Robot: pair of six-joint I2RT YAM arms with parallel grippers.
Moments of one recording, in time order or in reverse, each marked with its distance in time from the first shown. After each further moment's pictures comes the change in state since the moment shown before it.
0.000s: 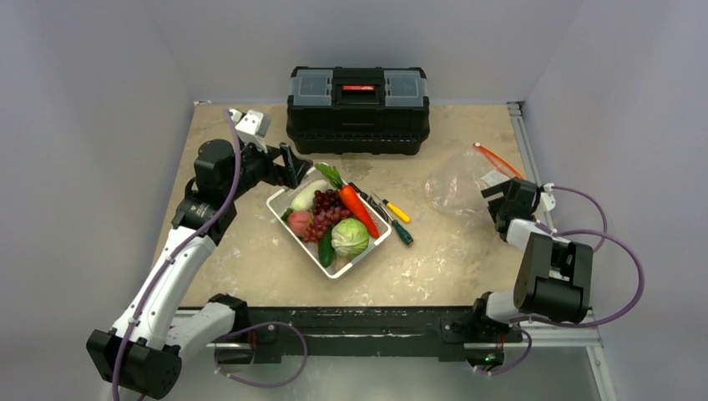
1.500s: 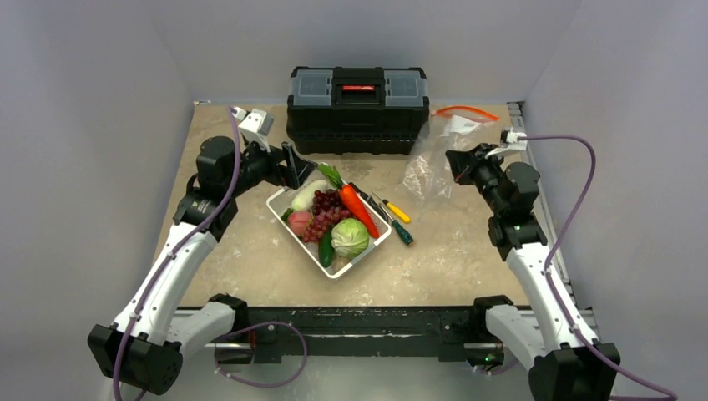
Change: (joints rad) left arm 0.000 0.029 0.016 -0.008 0.084 -0.043; right arm 0.363 -0.513 0.185 -0.059 -0.290 -0.449
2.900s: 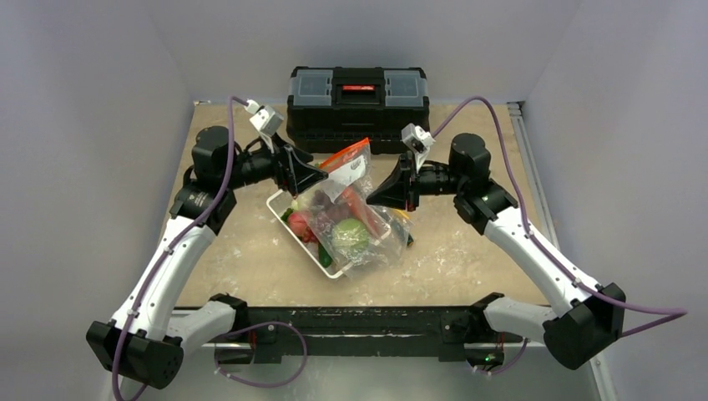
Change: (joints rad) left arm -0.006 0.036 0.098 -0.009 0.368 -0.002; right arm 0.401 0.254 0.302 -0.139 -0.888 -0.255
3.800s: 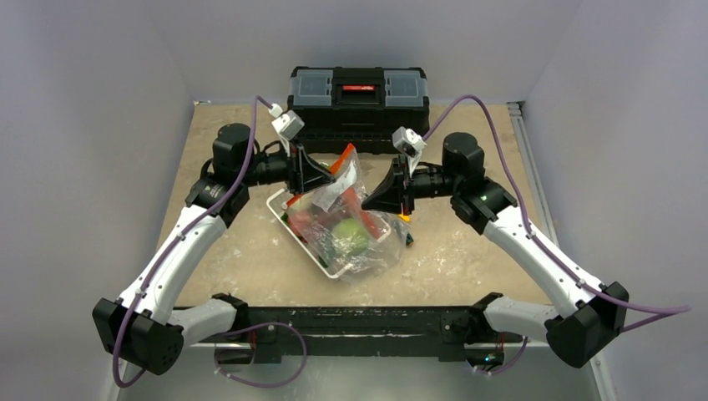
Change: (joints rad) left arm -0.066 0.084 0.000 -0.006 0.082 0.002; right arm 0.068 0.006 0.070 -0.116 0.037 -0.064
